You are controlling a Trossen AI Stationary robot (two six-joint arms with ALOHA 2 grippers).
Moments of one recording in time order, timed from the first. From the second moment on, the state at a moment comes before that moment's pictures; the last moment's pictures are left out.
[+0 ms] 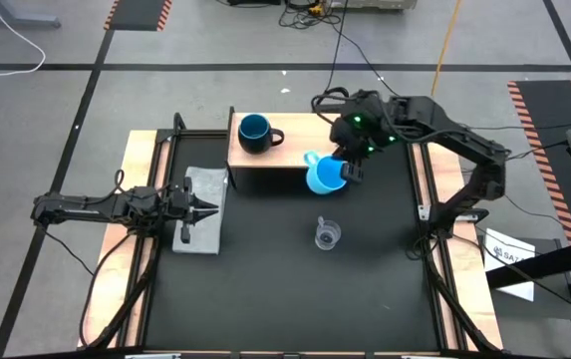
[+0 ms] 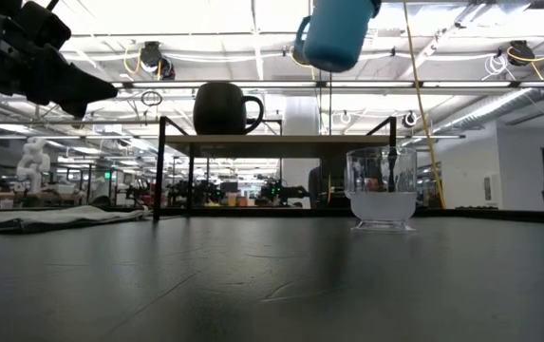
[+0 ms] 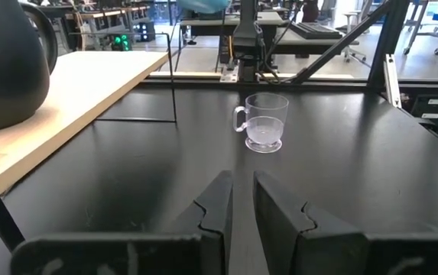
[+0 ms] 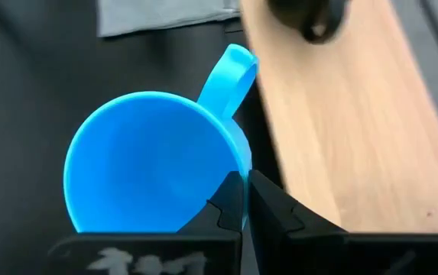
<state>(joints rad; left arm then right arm) -0.03 0.18 0.12 -0.09 -0.09 -0.01 -0.30 1.55 1.92 -1.33 -0.06 -0.06</state>
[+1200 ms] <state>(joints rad) -0.03 0.18 0.12 -0.11 -0.09 -0.05 -0.42 1.49 1.68 -0.76 0.05 -0.09</state>
